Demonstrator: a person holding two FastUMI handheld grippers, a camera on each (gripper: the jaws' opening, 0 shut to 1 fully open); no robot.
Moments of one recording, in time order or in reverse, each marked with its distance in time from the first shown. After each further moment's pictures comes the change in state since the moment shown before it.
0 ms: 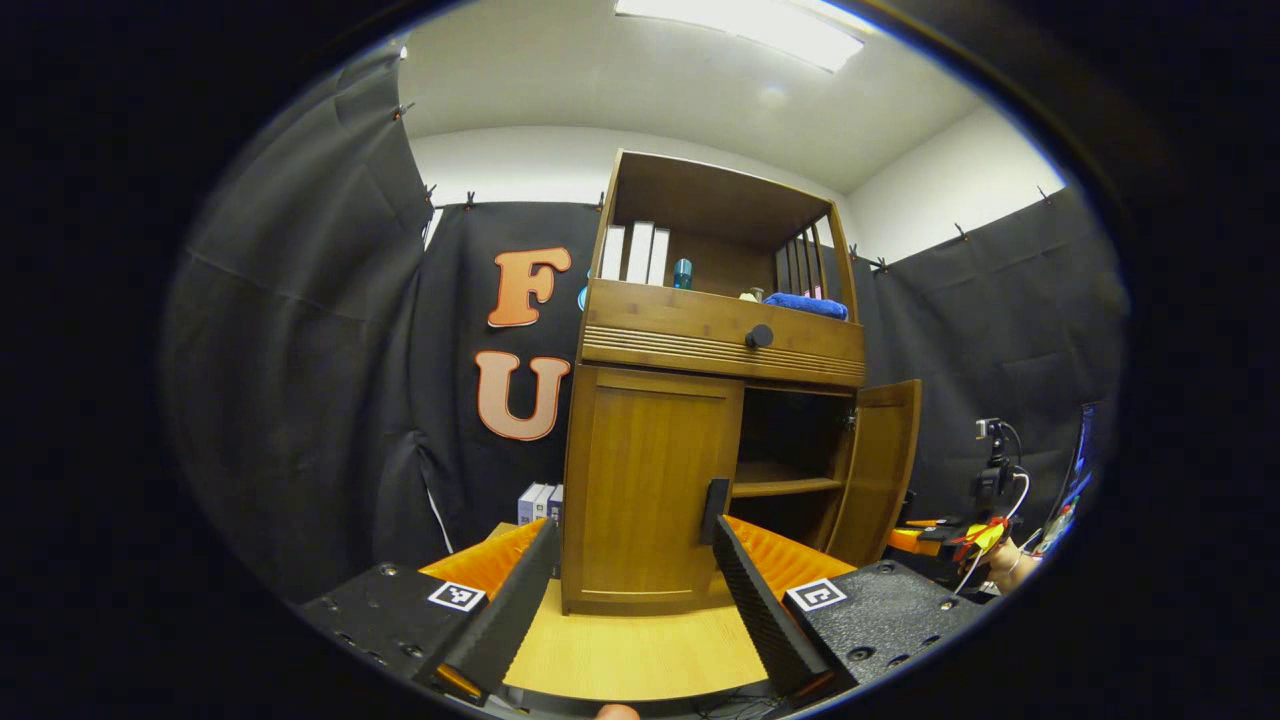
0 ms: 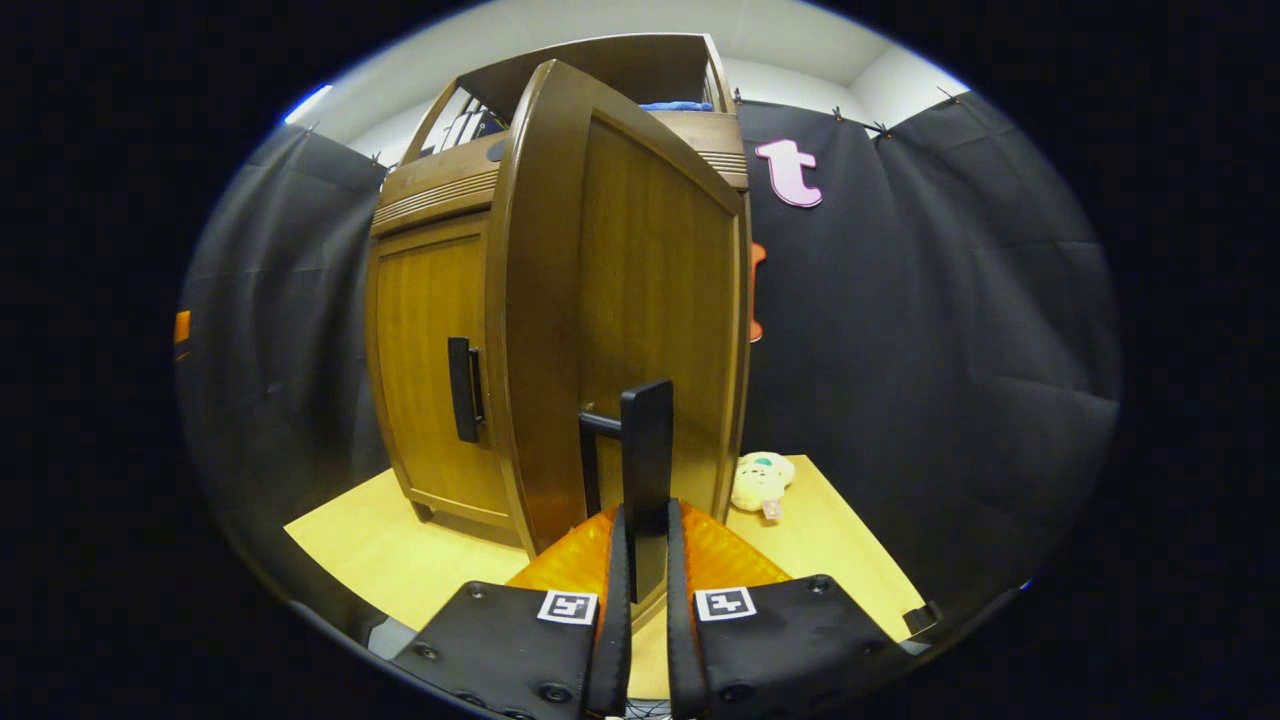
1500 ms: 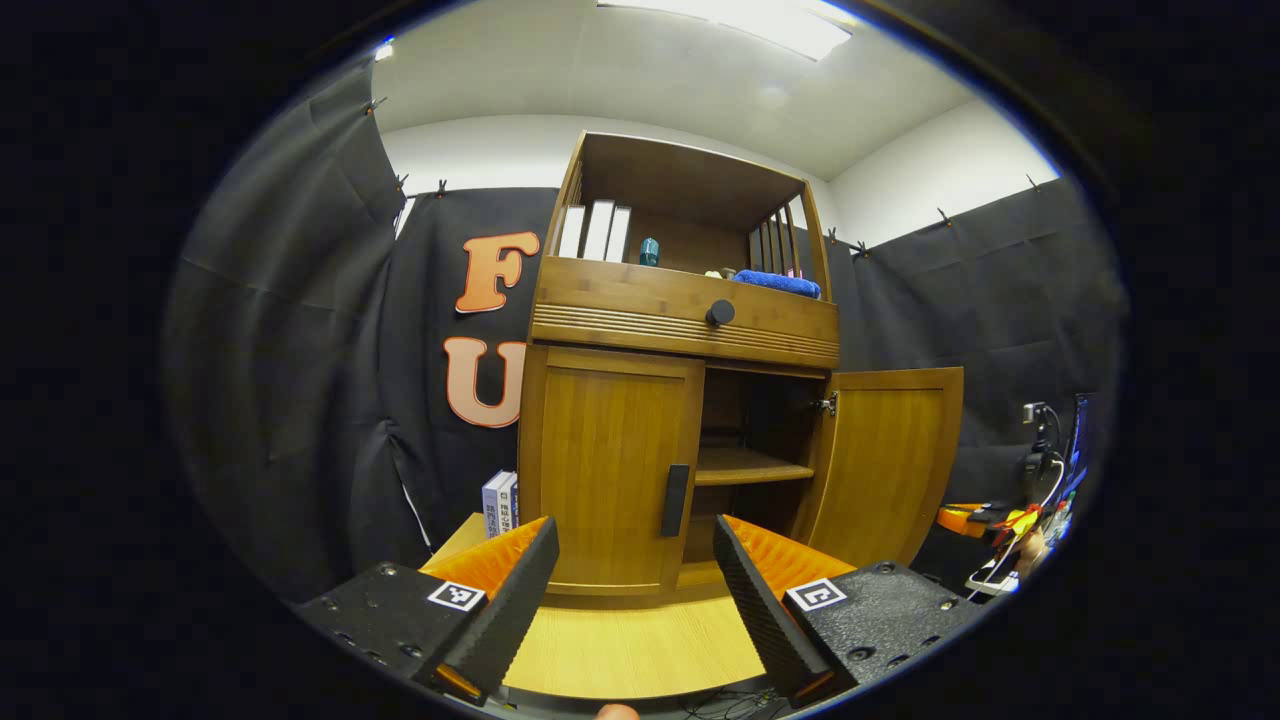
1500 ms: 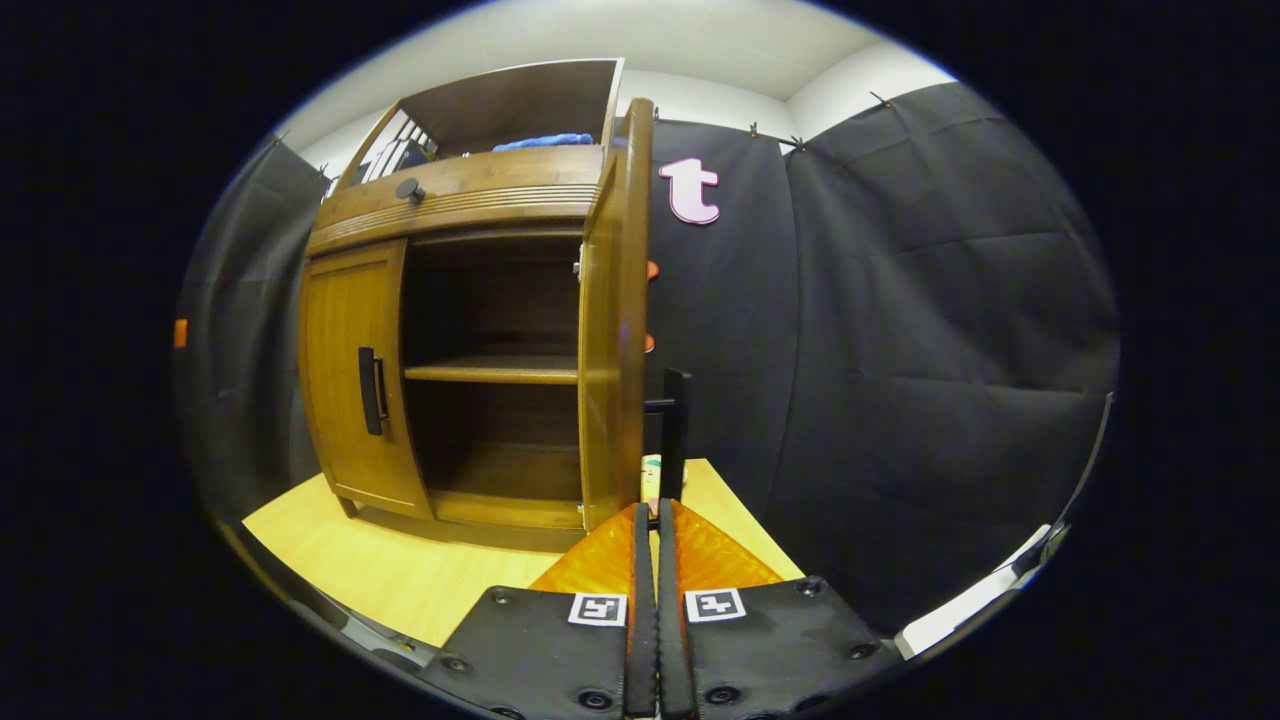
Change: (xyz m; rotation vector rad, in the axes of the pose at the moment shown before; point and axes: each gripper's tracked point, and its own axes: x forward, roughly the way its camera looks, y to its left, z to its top) left arm 0.026 -0.058 -0.024 0.022 0.048 -0.051; right arm -0.073 -0.112 -0.005 0.069 -0.047 -0.166
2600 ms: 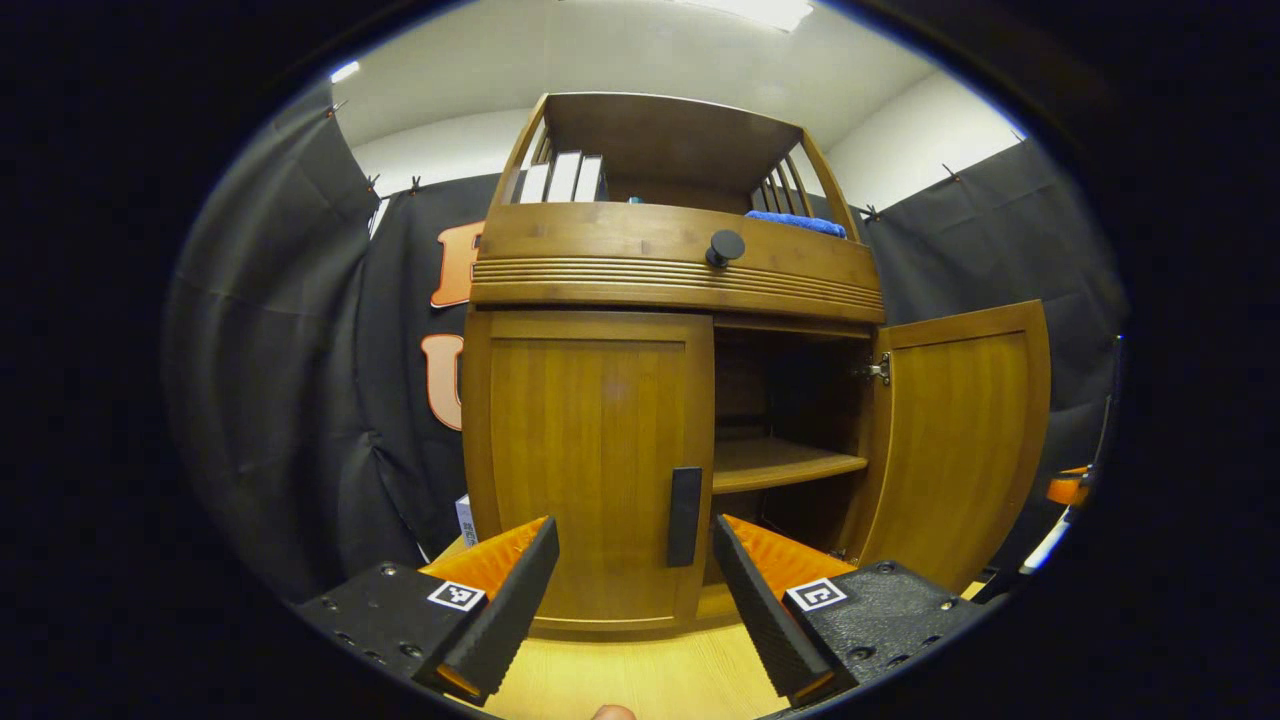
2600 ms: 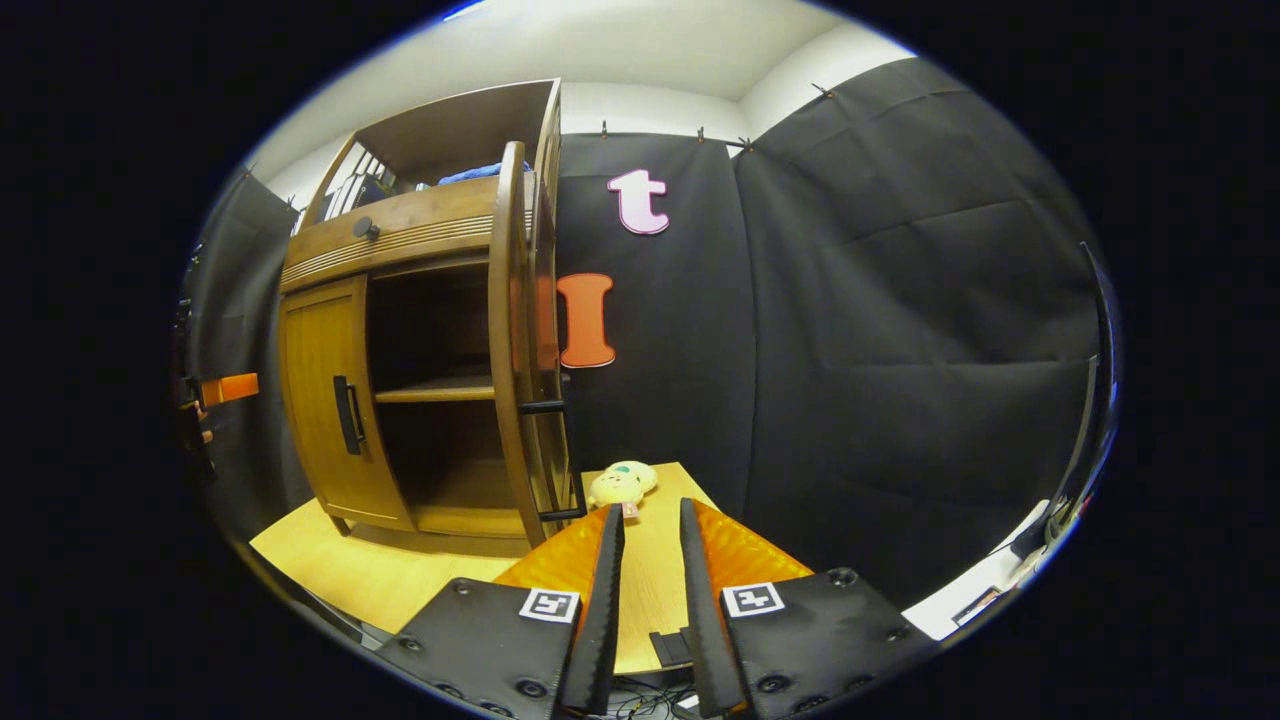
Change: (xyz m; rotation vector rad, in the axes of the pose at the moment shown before) left arm 0.160 -0.023 -0.056 0.070 0.020 0.036; right arm -0.020 -0.059 0.005 0.054 -0.058 -0.087
